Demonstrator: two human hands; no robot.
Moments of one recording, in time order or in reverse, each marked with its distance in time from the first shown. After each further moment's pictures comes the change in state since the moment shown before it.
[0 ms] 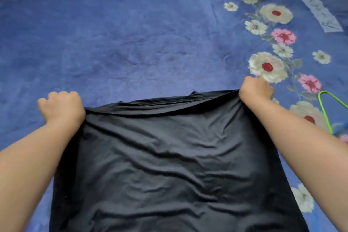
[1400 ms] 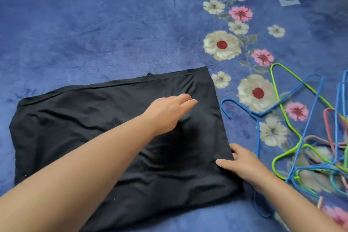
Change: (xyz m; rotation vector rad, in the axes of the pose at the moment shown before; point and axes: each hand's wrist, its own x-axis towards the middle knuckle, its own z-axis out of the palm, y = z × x) left_hand -0.174 0.215 -0.075 -0.180 0.056 1.188; right_hand -0.159 0.163 0.090 0.991 -0.641 0.026
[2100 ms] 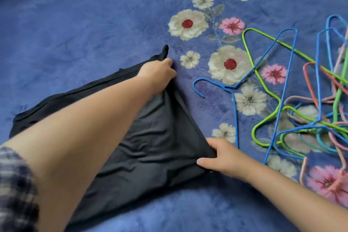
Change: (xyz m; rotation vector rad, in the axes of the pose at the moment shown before) left_hand 0.072 0.034 -0.037 0.208 -0.143 -0.191; right_hand -0.023 0.028 -0.001 0.180 -0.342 -0.360
